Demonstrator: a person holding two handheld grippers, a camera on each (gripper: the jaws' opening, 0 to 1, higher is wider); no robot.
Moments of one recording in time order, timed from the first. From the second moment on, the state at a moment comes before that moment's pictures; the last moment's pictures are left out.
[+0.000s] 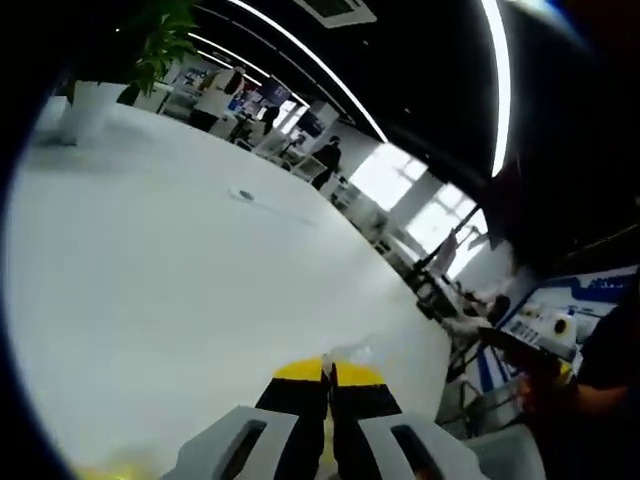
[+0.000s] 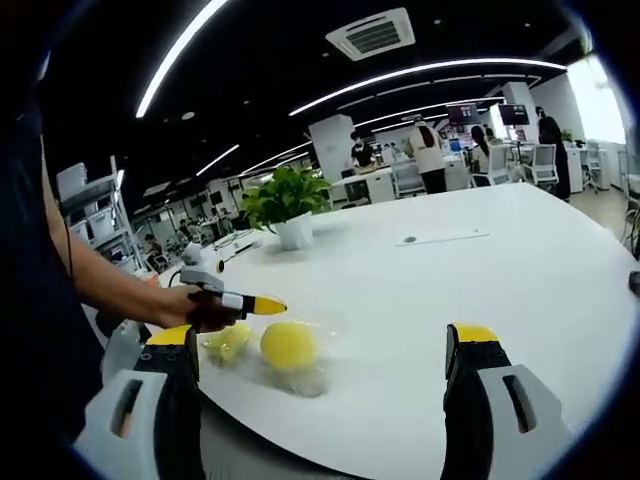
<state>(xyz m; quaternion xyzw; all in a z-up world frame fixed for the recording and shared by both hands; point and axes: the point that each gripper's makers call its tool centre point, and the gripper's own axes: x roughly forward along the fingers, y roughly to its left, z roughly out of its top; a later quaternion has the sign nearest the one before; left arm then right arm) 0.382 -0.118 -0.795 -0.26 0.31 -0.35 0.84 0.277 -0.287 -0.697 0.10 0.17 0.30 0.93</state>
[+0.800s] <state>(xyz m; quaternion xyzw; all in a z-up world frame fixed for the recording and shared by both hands) 0.391 -0.110 -0.855 -0.14 0.37 -0.31 0.86 0.273 -0.295 -0.704 0.11 0.18 0.28 0.93</state>
